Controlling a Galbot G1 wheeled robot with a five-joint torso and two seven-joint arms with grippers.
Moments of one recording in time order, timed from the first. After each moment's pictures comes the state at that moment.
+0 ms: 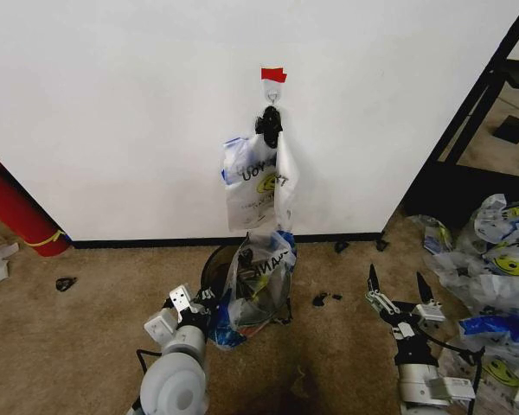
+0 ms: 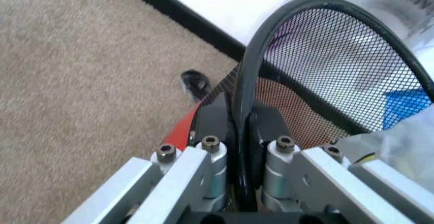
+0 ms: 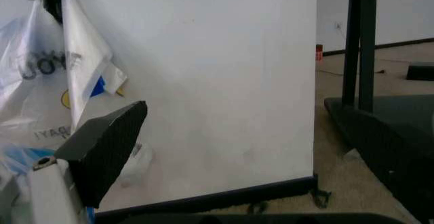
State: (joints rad) left arm 1.36 -1.15 -0.08 -2.17 -0.95 0.09 -0.82; right arm -1.72 1.30 0.50 2.10 0.28 0.40 0.20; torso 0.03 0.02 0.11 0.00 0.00
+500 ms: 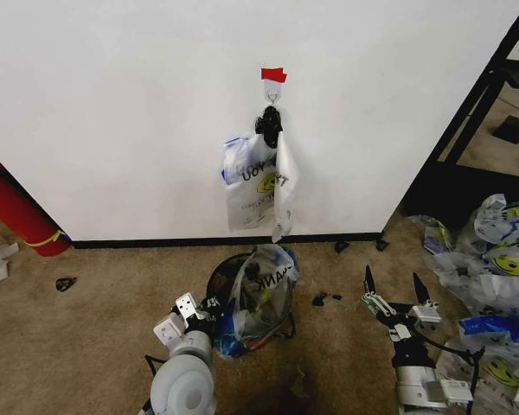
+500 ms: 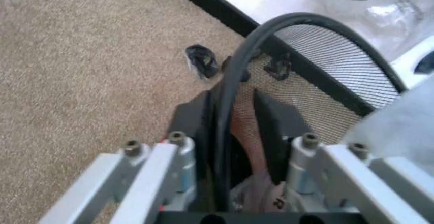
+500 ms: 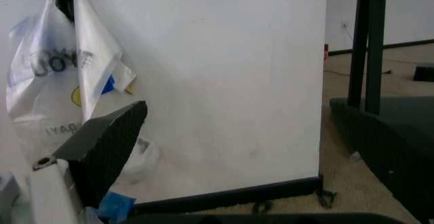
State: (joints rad) left arm 1.35 -1.17 -0.07 -2.15 -0.99 0.14 -0.84; right arm -1.73 1.30 0.49 2.12 0.26 0.38 0.20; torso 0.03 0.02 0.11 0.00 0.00
